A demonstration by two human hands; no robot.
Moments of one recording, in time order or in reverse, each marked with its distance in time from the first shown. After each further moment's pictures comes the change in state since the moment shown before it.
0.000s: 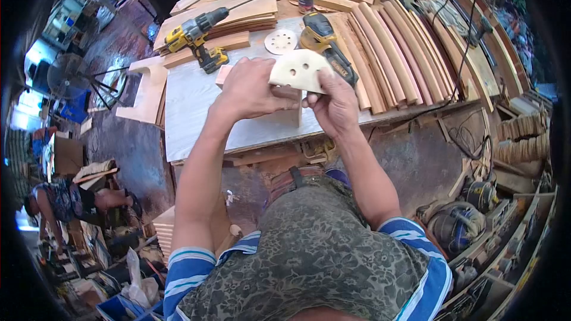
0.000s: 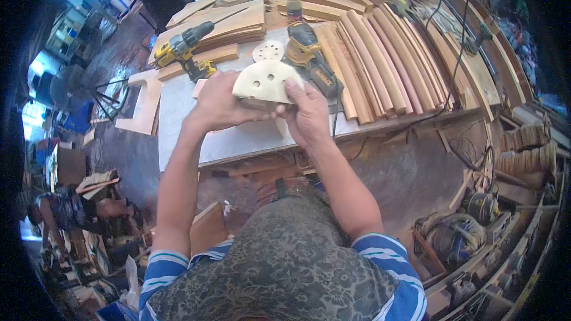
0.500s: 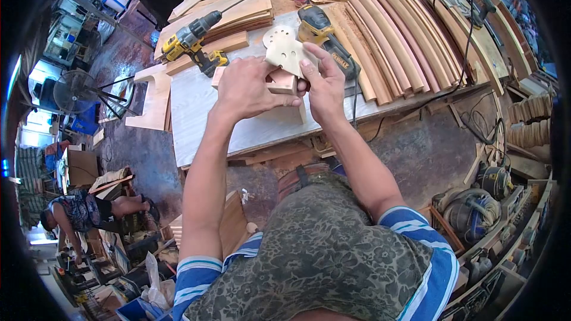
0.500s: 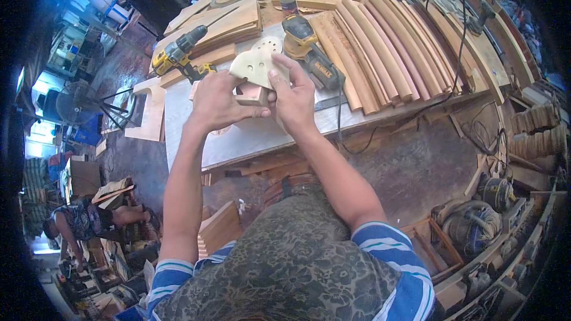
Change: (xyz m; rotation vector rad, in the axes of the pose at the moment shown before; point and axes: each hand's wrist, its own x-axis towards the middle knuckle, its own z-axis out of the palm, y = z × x) left_hand 0.011 0.004 0.010 0.091 0.112 -0.068; right_hand 0.022 0.021 0.007 -0.342 0.147 -0.220
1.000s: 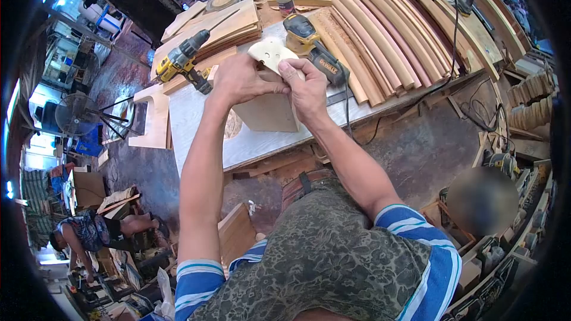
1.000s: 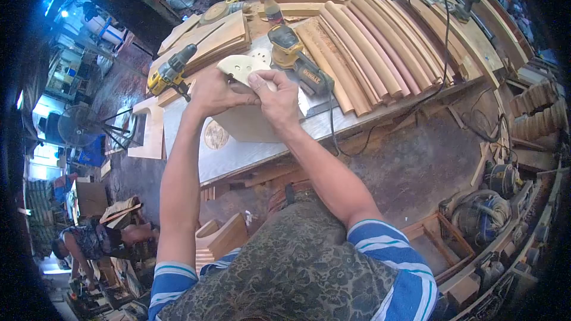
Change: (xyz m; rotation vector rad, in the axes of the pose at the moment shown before) left_hand 0.051 -0.022 0.007 -0.040 -0.109 -0.056; right_hand 0.023 0.019 0.006 0.064 0.096 -0.060
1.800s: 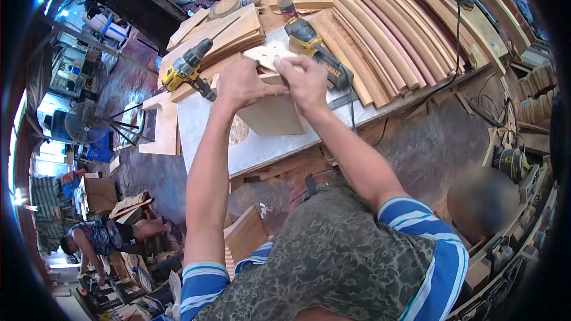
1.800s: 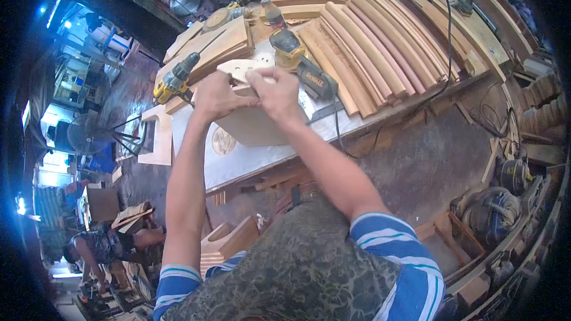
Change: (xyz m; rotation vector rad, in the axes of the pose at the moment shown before) left_hand 0.016 -0.002 0.000 0.193 -0.040 -0.054; right_hand 0.024 -0.010 0.004 -0.337 0.074 -0.059
